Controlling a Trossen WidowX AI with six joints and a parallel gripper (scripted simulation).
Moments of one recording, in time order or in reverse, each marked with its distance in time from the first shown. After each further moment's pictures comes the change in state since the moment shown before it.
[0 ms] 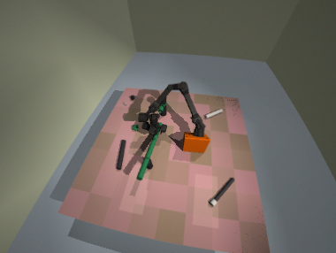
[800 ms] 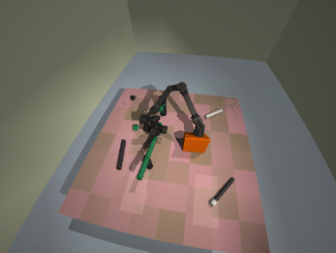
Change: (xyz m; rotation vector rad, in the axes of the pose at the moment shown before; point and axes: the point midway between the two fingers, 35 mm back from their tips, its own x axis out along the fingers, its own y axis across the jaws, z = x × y) arm 0.019 0.005 0.000 -0.007 0.004 0.012
